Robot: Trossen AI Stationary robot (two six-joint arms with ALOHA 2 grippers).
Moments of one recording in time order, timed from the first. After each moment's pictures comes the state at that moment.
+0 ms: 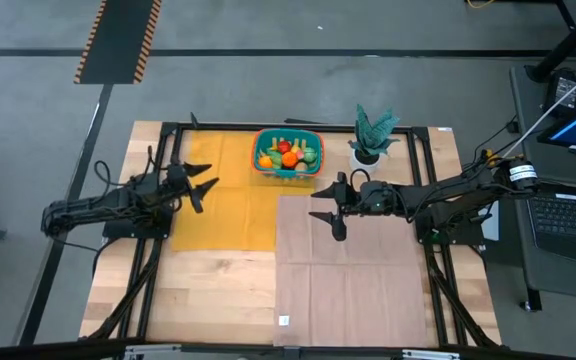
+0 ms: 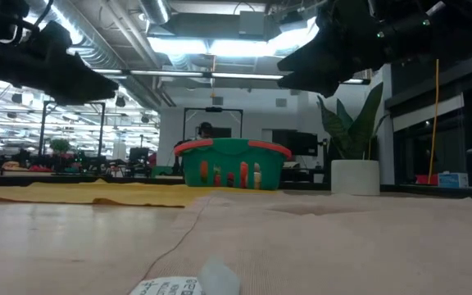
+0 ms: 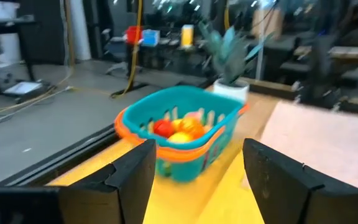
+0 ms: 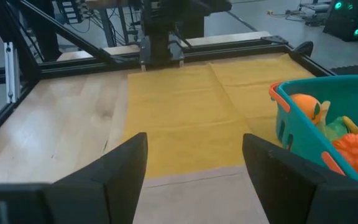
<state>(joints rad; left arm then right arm) 0.19 0.01 0.07 -0.14 -0.37 -0.09 0.05 1.33 0.56 0.50 0.14 0.12</state>
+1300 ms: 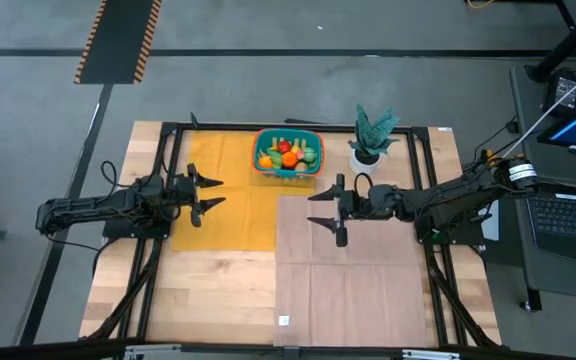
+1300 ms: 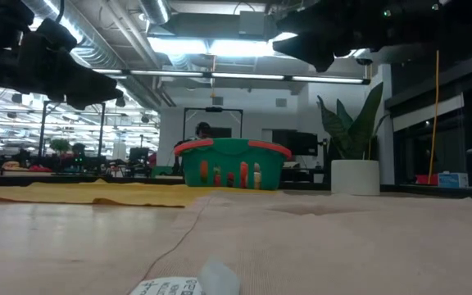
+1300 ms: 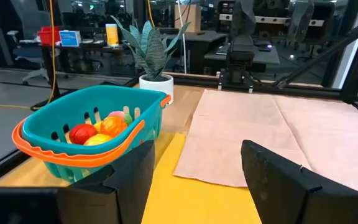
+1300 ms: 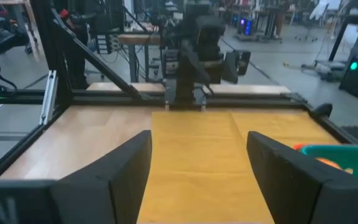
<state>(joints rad) 0.19 0.09 0.01 0.02 -0.05 -0.04 0.12 1.33 0.56 0.69 0.14 -0.01</state>
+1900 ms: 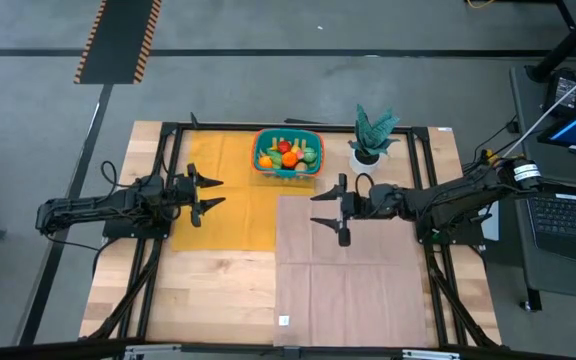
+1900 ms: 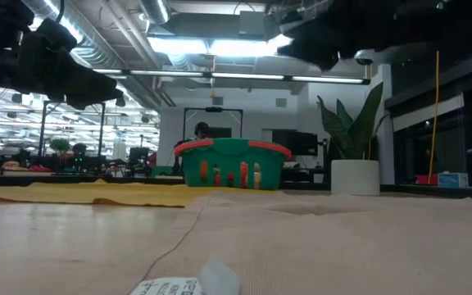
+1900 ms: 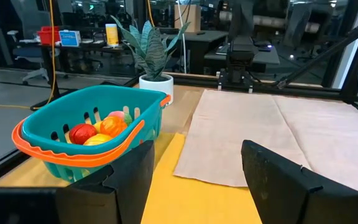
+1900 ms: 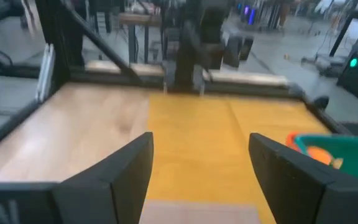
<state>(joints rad) 0.19 0.09 0.01 0.02 -0.05 -0.04 0.12 1.29 0.56 0.58 0.14 -0.07</state>
